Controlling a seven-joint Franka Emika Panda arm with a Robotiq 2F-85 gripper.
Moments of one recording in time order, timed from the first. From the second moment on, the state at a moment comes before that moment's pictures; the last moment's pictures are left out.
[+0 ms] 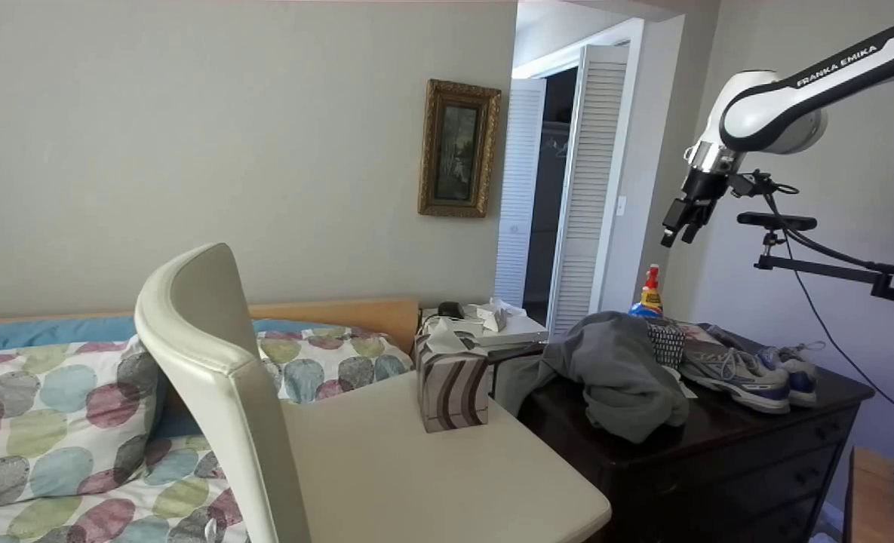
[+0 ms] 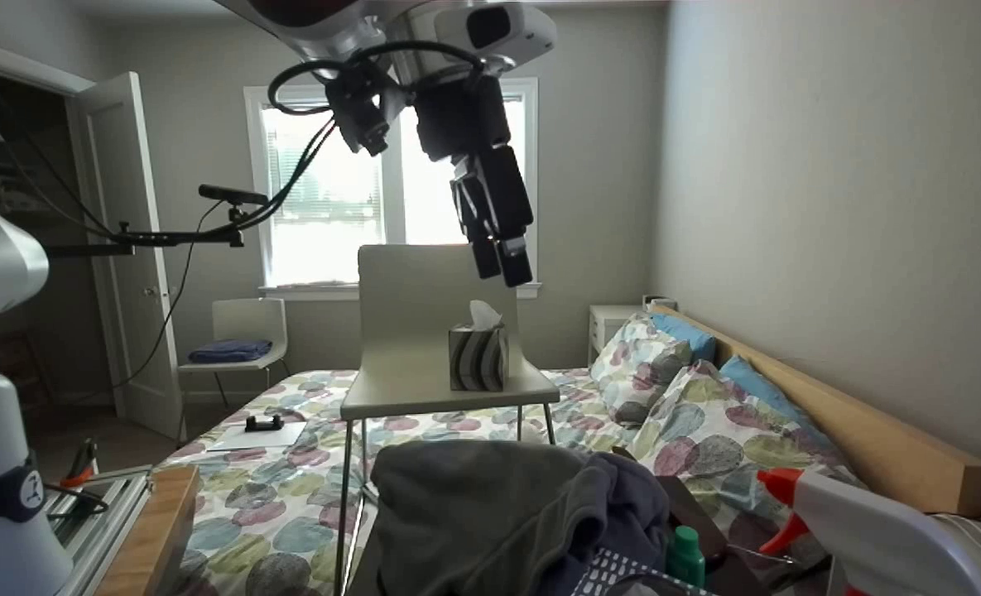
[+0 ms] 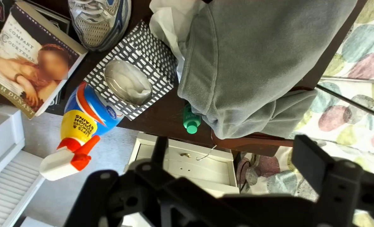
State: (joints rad) arm -0.15 -0.26 -0.23 -2.28 -0.08 2.30 -0.17
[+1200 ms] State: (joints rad) arm -0.31 0.28 -0.31 -1.74 0.10 2.29 0.30
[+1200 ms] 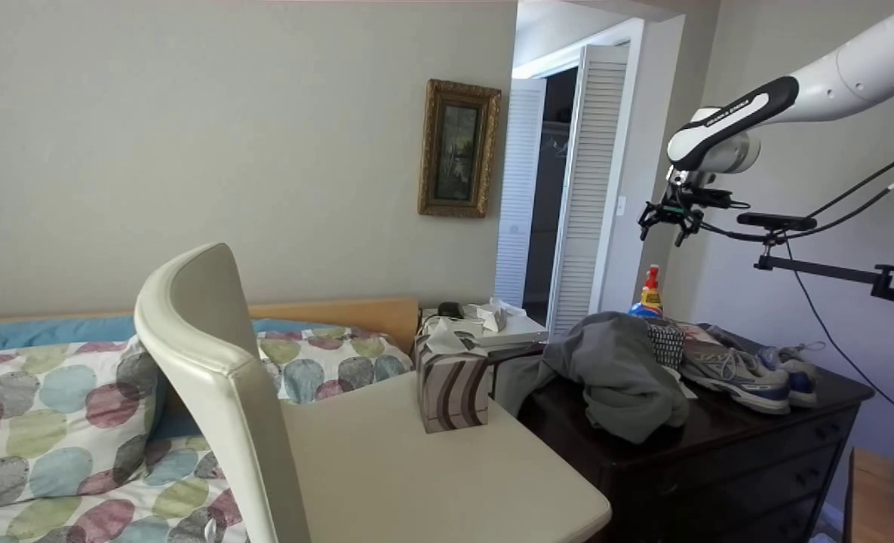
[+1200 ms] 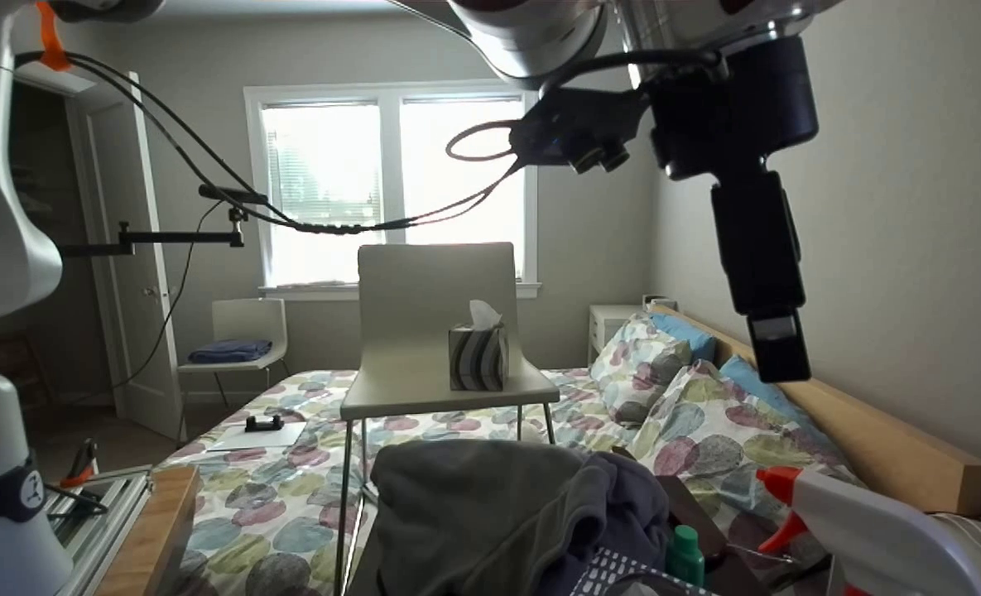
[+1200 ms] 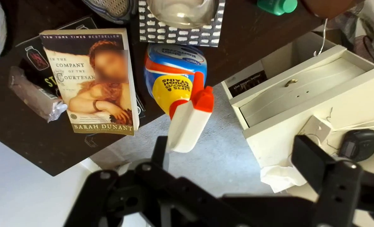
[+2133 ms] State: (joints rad) arm -0.35 0.39 -0.31 -1.68 0.11 2.32 0.32
